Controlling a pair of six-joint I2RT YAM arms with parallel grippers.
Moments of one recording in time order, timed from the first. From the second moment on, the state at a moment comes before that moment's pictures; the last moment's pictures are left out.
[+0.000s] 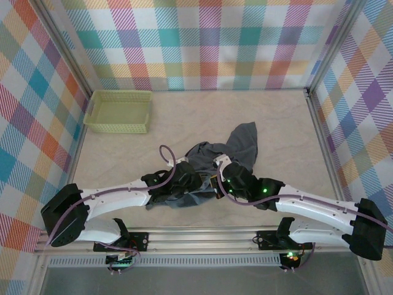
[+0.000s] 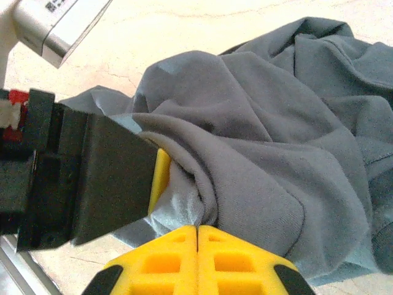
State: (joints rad) left arm -0.98 1.32 0.70 -0.20 -0.13 -1.17; right arm 1.06 1.04 0.66 -0.31 0.17 0.45
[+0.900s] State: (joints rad) left arm -0.91 1.43 0.71 -0.09 -0.07 -1.07; right arm 1.11 1.07 0.59 -0.27 0.16 0.49
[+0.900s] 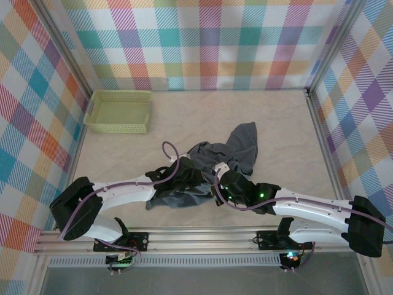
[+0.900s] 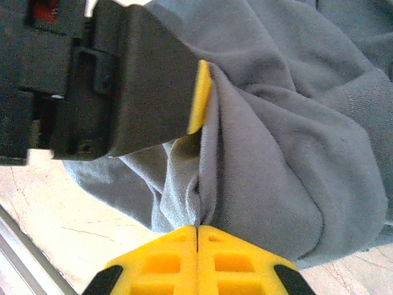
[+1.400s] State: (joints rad) left arm -0.90 1.51 0.78 -0.14 -0.06 -1.02; right arm 1.14 1.11 0.57 -0.25 0.20 0.49
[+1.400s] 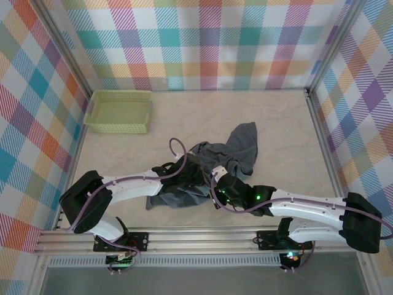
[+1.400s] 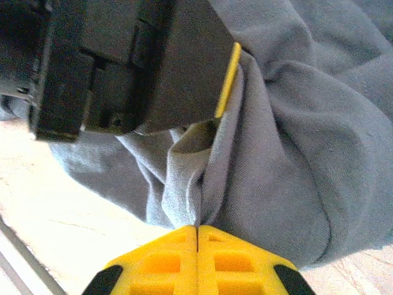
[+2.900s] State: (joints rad) left arm -0.50 0.87 0.72 -0.77 -0.14 -0.90; right arm 0.74 1.39 0.85 -0.43 -0.02 0.47
